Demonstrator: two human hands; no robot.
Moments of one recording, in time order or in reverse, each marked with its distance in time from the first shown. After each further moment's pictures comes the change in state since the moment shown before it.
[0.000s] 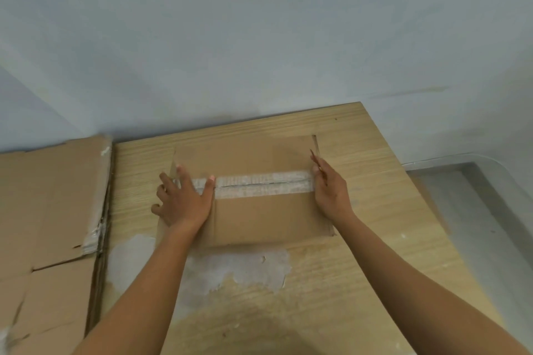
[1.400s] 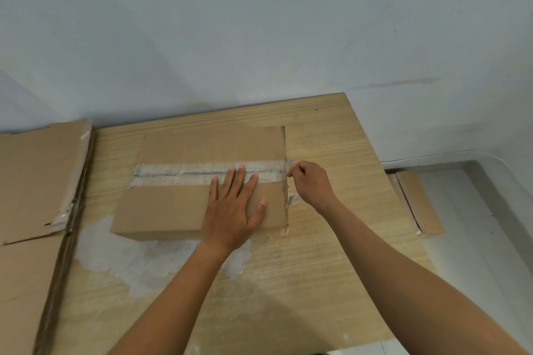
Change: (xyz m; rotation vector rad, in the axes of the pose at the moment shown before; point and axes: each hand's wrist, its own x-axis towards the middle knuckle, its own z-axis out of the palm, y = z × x) left_hand -0.100 0.086 0.079 0.077 0.182 0.714; right_hand 0.013 0.021 -0.048 -0.140 -0.223 0.143
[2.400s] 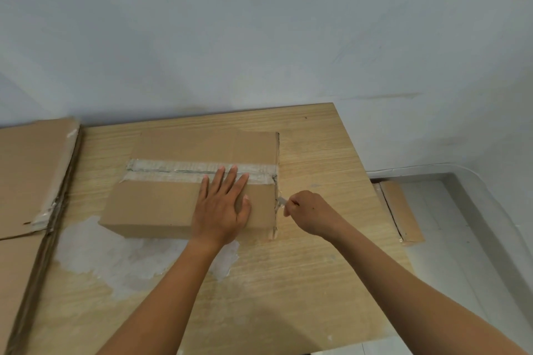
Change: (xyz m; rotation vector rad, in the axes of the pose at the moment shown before) left_hand 0.005 -0.002 -0.001 -0.068 0.021 -0.043; right_hand -0.048 0.003 -0.023 -0.353 -0.318 0.000
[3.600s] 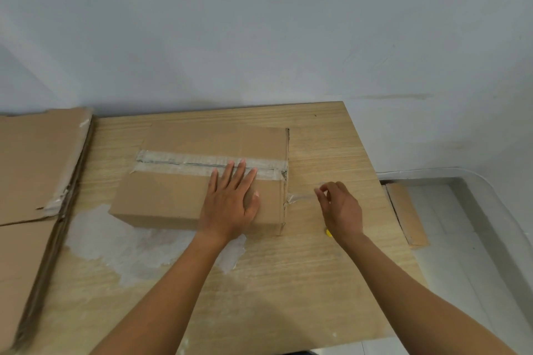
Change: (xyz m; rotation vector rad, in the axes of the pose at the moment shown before) left_hand -0.004 0.002 -0.004 -0.006 -0.035 0.014; right_hand 0.016 0.065 0.024 -0.104 0.658 -0.076
